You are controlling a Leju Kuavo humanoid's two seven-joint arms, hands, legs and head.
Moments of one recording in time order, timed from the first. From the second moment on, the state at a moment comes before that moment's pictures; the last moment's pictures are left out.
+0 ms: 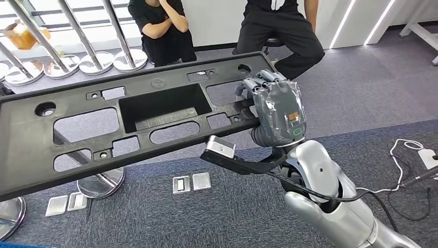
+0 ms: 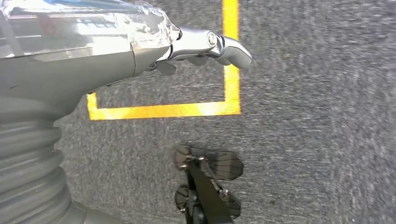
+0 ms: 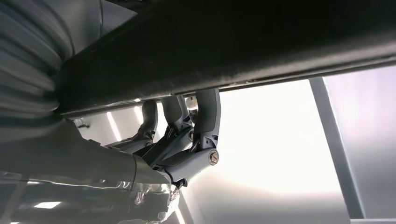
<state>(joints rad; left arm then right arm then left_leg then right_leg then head) -0.15 -0.09 1.43 -0.16 -1.17 -0.09 -0.29 -0.58 -0.29 0.76 -1.88 1.12 -0.07 0.51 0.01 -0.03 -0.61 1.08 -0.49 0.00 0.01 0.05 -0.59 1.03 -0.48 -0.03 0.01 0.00</state>
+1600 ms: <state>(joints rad) -0.16 -0.08 1.43 -0.16 -1.18 -0.09 -0.29 -0.58 -0.29 0.76 -1.88 1.14 -0.04 0.55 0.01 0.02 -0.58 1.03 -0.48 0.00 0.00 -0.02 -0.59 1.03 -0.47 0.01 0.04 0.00</state>
